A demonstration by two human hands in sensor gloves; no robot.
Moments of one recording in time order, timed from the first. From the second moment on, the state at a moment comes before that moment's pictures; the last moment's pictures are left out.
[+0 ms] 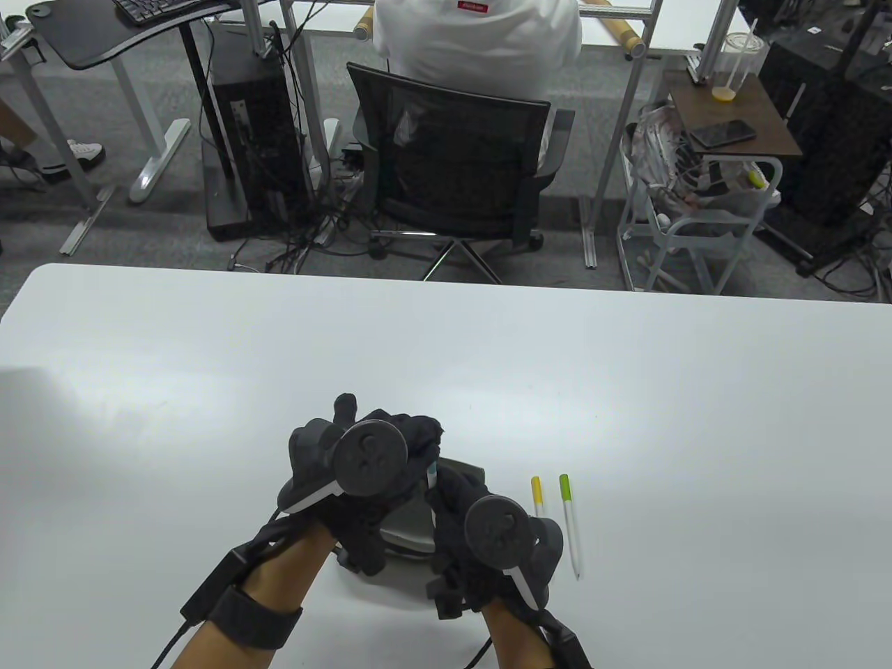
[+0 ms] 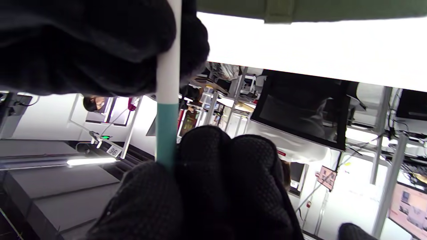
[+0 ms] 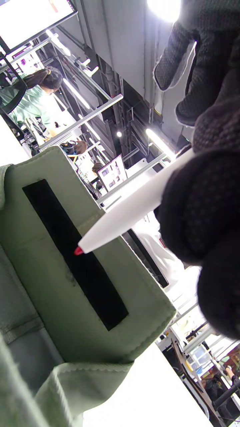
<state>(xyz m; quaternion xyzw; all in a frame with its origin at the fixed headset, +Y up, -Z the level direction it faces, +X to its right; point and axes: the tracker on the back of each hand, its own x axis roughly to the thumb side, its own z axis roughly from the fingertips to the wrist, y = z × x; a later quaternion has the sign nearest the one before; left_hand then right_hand) -0.118 -0.580 -0.316 0.06 -0.25 0.17 0.95 0.042 -0.682 -0.281 0.04 -0.16 0.92 0.35</state>
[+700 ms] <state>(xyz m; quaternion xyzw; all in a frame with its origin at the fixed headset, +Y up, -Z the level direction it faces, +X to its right) -0.141 -0.579 -0.325 0.09 -0.28 0.26 0.92 0.045 -0.680 -0.282 0.04 -0.15 0.91 0.38</state>
